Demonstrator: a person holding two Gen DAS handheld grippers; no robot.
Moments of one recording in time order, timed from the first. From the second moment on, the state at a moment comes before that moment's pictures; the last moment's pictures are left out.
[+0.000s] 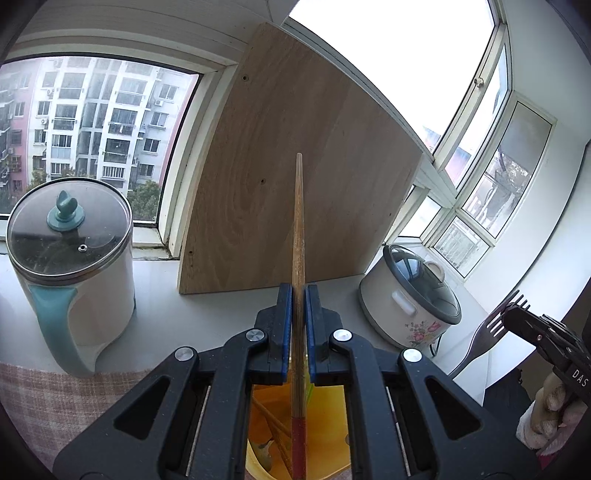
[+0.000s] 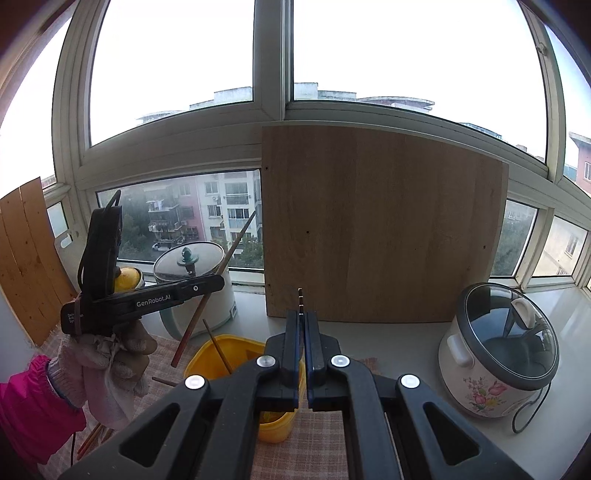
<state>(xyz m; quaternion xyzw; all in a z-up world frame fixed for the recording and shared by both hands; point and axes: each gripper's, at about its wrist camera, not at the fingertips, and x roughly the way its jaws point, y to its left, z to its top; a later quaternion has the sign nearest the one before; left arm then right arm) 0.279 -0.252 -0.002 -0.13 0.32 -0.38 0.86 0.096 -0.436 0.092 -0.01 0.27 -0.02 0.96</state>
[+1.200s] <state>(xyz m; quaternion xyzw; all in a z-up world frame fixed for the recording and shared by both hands) 0.271 -0.255 -0.024 -0.10 0.34 -0.42 0.84 0.131 -0.432 0.052 -0.01 0.31 0.00 0.95</state>
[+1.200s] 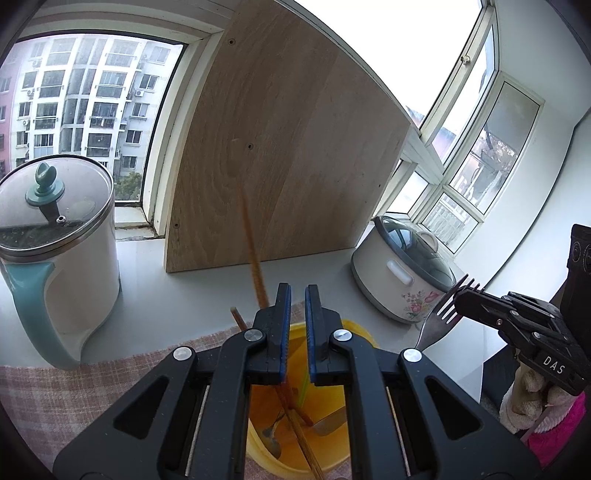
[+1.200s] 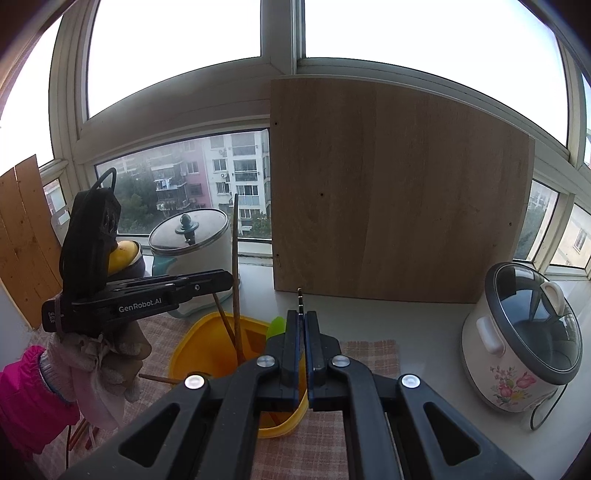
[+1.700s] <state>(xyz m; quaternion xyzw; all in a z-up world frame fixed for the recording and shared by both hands) 0.239 -0.221 0.007 -0.08 0.32 -0.39 0.86 0.117 -0.421 0.058 0.00 0.31 0.01 0.95</state>
